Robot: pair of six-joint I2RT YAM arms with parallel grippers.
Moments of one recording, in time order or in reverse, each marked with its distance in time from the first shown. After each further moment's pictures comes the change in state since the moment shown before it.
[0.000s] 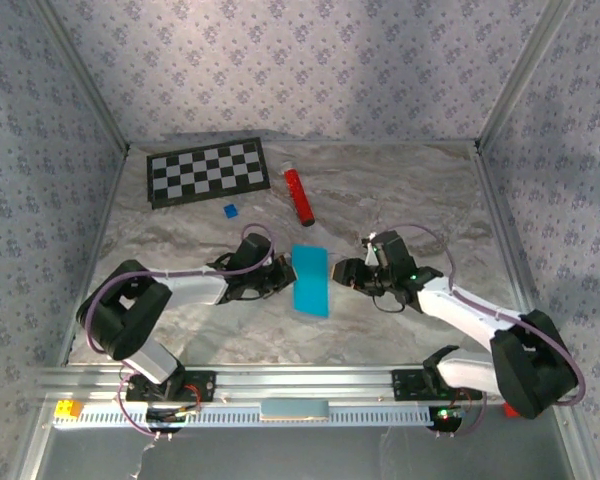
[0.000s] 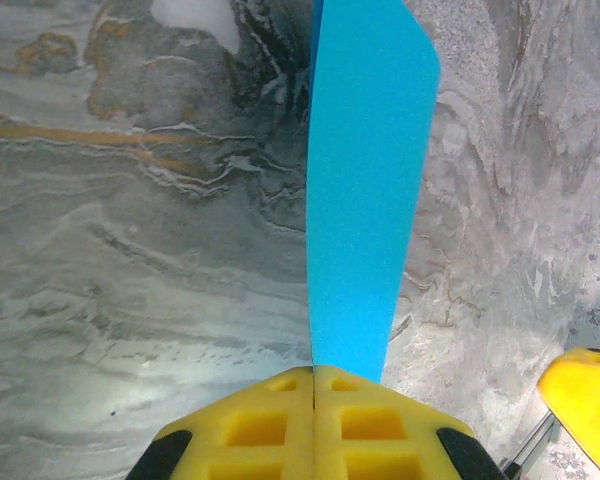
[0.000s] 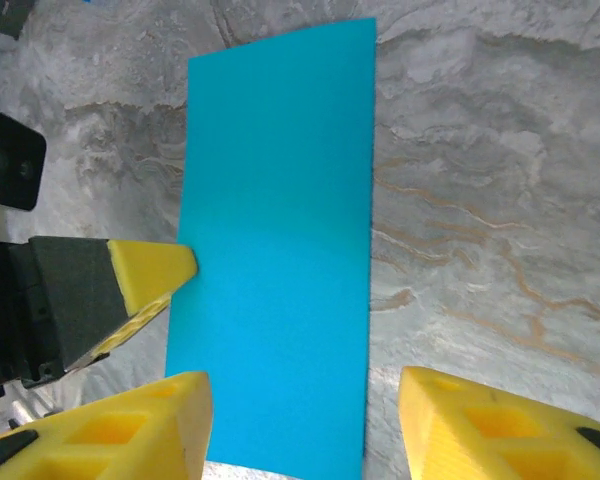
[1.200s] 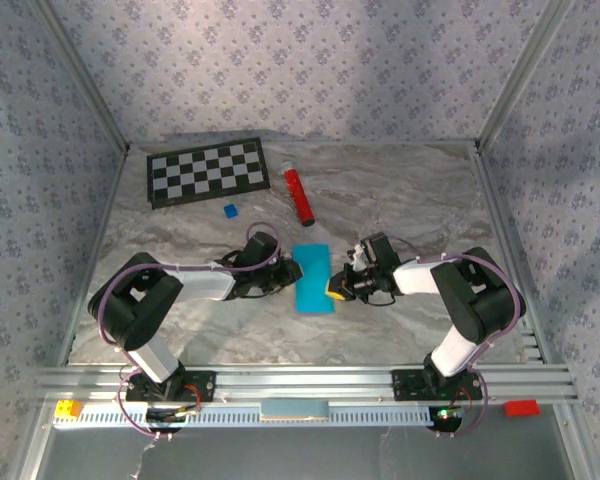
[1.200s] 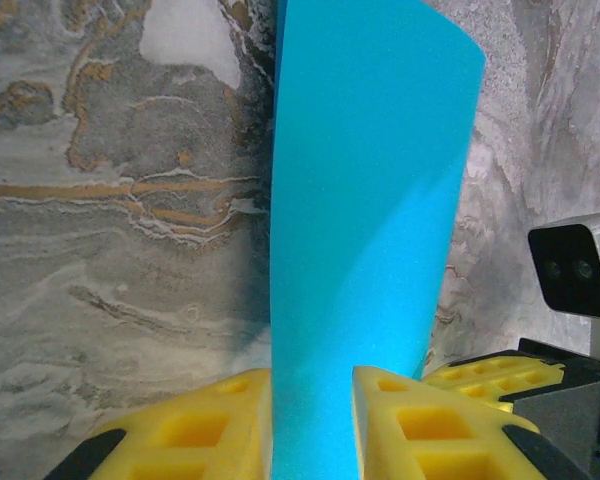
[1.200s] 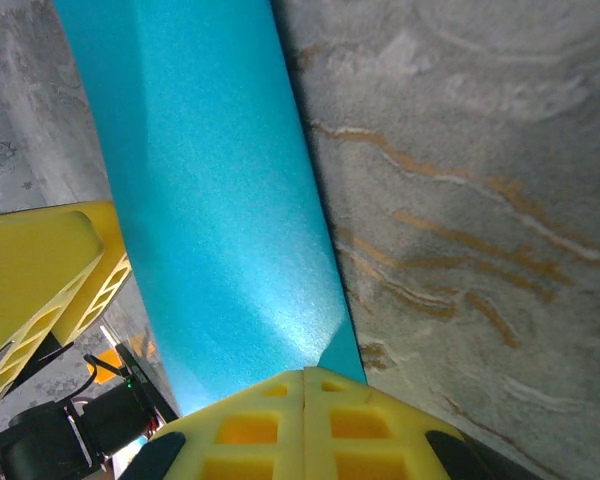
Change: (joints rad) left arm -0.021 0.078 0.057 -0.001 -0.044 0.022; right arm -0.084 0.461 0.024 0.254 -0.373 0.083
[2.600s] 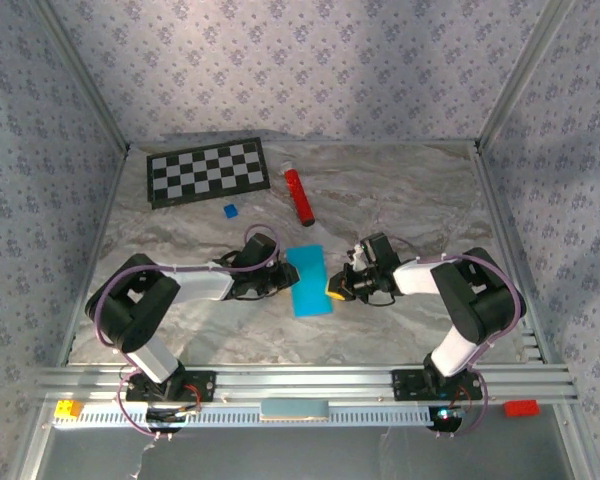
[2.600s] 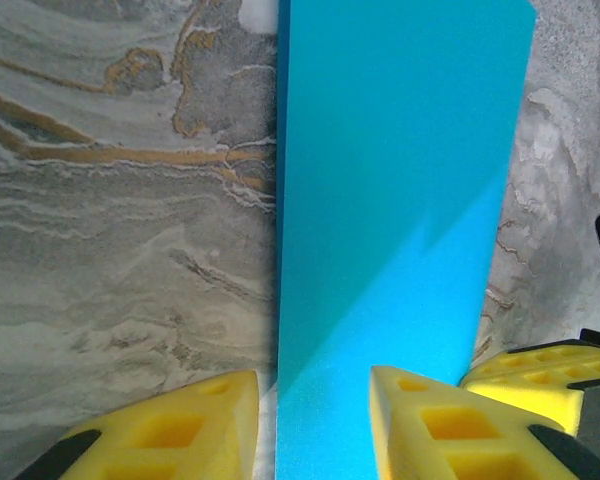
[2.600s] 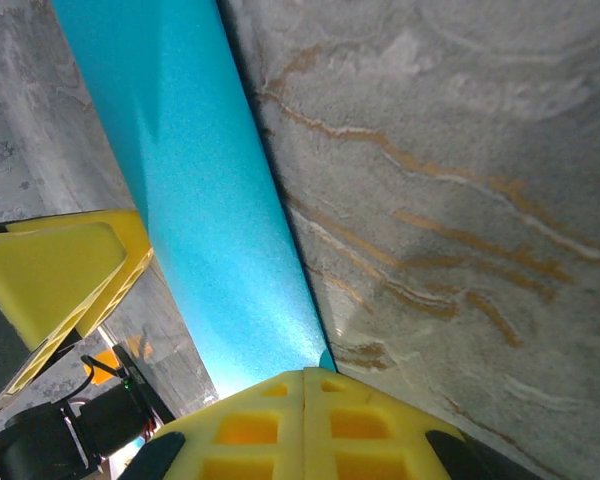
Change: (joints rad) left arm 0.005 -0.013 0.000 -0.094 -0.016 0.046; right arm 0.002 -0.003 0.000 -0.001 0.005 -0.003
